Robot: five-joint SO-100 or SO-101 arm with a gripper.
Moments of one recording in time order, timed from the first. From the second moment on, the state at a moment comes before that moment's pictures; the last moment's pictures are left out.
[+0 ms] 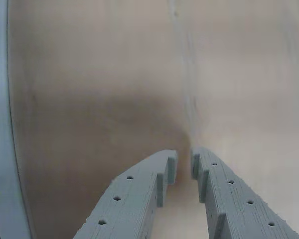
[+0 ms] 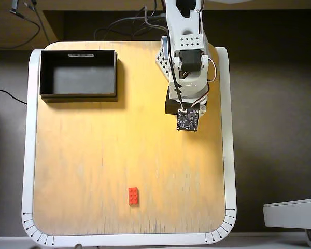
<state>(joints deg) -2.5 183.7 172.6 76.6 168.7</state>
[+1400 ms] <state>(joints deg) 5.4 166.9 167.9 54.8 179.4</state>
